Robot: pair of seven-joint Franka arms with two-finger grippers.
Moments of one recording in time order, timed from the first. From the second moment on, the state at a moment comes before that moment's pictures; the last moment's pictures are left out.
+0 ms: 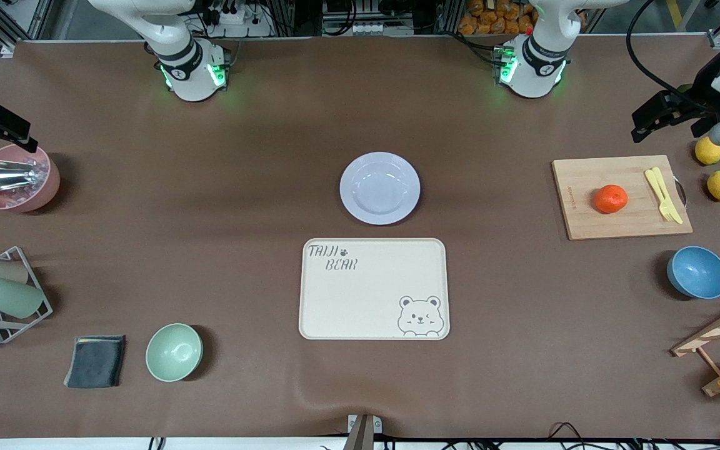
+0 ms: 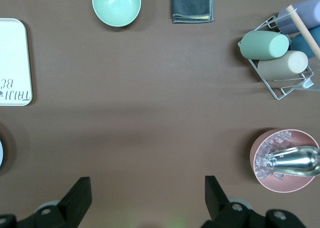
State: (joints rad) left arm 0.01 -0.07 -0.12 -1.56 0.02 1.46 -0.18; right arm -0.02 -0.04 -0.05 -1.53 0.00 1.46 -0.07
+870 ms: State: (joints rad) left arm 0.06 -0.06 -0.10 -1.67 0.02 1.52 -0.18; right arm -0.02 -0.04 -0.05 -1.53 0.00 1.46 -0.07
